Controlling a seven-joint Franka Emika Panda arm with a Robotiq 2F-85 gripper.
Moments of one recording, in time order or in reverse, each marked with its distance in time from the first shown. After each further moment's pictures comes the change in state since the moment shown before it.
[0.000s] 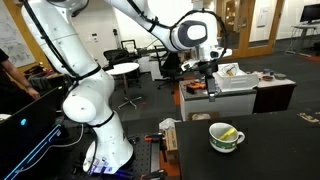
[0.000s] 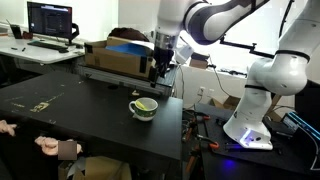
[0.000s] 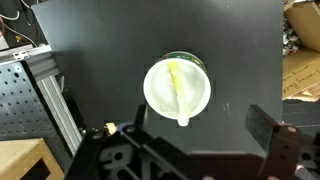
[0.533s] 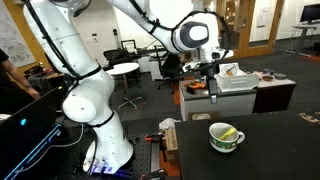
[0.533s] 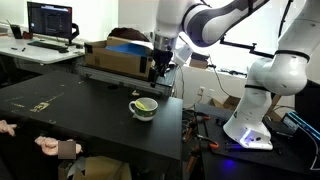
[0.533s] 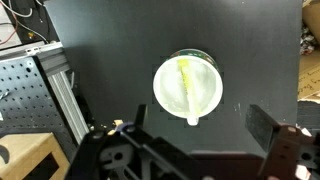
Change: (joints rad) arm -0.002 0.019 -0.006 0.006 -0.066 -0.007 0.025
